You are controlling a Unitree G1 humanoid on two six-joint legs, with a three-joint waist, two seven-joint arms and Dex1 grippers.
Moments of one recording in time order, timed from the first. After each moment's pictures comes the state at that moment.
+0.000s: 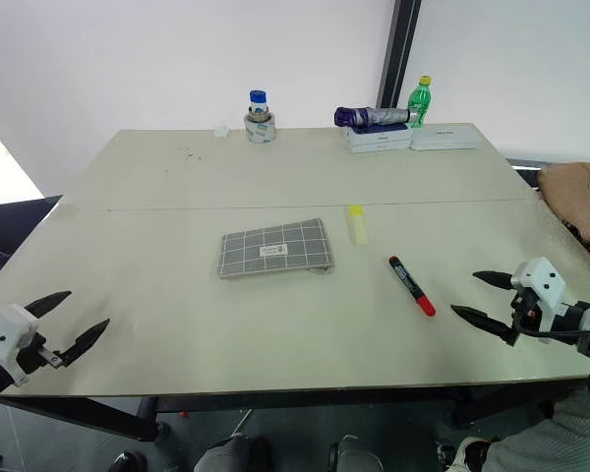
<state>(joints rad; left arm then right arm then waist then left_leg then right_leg) 0.23 0.71 0.49 0.12 -0.35 -0.23 -0.83 -0.18 -0.92 -0.32 0.51 0.36 -0.09 1.24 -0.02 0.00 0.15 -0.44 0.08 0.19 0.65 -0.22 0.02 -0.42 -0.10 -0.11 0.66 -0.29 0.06</state>
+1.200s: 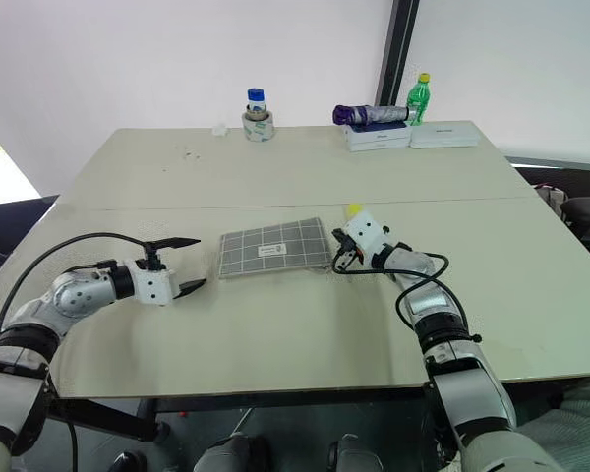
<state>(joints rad) -0.72 0.75 -0.20 1.04 0.51 -1.13 -0.43 -0.74 -0.38 0.08 0.76 -0.06 -0.22 0.64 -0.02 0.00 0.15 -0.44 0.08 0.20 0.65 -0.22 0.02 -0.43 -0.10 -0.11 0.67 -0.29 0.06</state>
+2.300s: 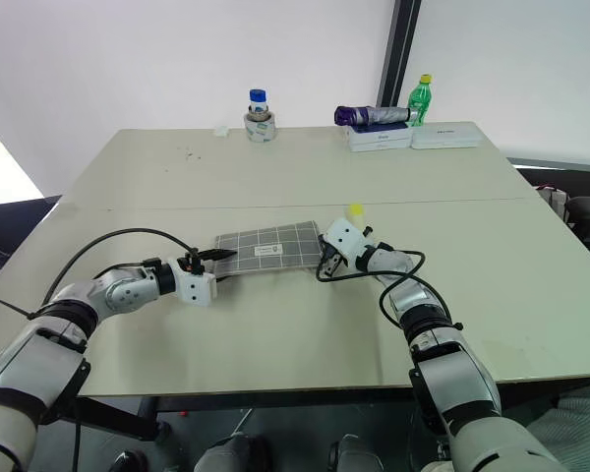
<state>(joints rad) -0.90 0.64 -0.46 1.21 0.71 -1.14 -0.10 -0.83 -0.33 0.15 0.95 -0.15 -0.34 0.59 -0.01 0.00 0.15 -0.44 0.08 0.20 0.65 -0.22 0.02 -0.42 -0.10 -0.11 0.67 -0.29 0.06</state>
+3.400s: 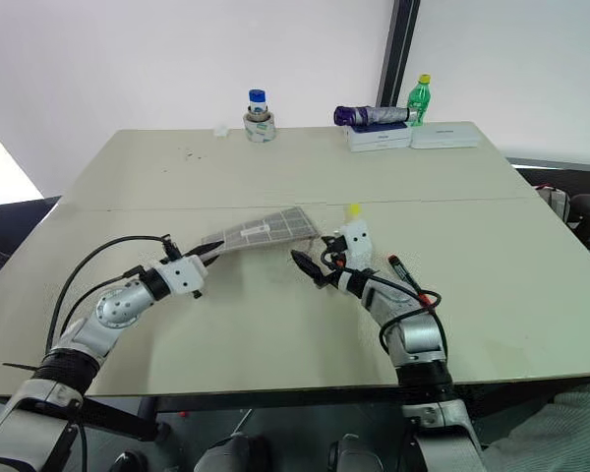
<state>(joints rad) -0.50 0.60 -0.15 0.56 0.26 -0.69 -0.35 -0.49 -0.17 -0.02 0.13 0.29 0.45 0.53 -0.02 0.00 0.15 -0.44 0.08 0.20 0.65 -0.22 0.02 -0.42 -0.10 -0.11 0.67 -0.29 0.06</state>
